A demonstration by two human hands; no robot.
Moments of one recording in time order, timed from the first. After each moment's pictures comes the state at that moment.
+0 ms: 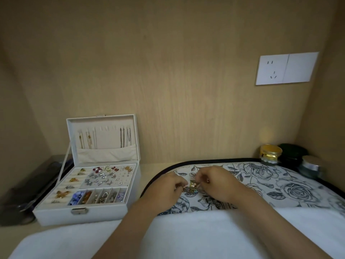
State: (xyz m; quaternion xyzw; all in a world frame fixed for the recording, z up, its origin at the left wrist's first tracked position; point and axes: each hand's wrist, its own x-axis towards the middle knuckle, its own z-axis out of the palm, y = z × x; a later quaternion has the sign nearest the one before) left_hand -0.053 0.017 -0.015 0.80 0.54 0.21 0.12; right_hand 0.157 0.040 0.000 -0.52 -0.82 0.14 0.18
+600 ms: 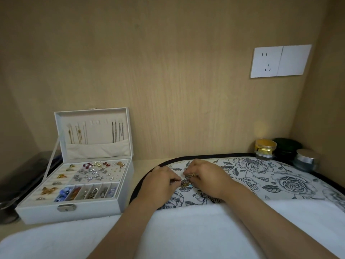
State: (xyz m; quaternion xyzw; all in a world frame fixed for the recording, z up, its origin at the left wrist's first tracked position) left_hand -0.048 0.029 -0.035 0.79 0.57 0.25 0.04; right_hand 0.149 0.055 -0.025 -0.47 -0.86 0.06 0.19
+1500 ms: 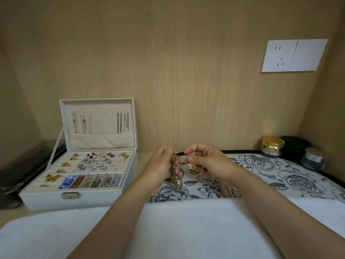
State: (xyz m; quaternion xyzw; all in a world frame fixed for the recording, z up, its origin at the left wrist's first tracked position) left_hand -0.041 0.017 0.001 0.48 0.47 0.53 0.52; right_hand 0.135 0.051 0.004 -0.37 -0.66 0.52 0.38
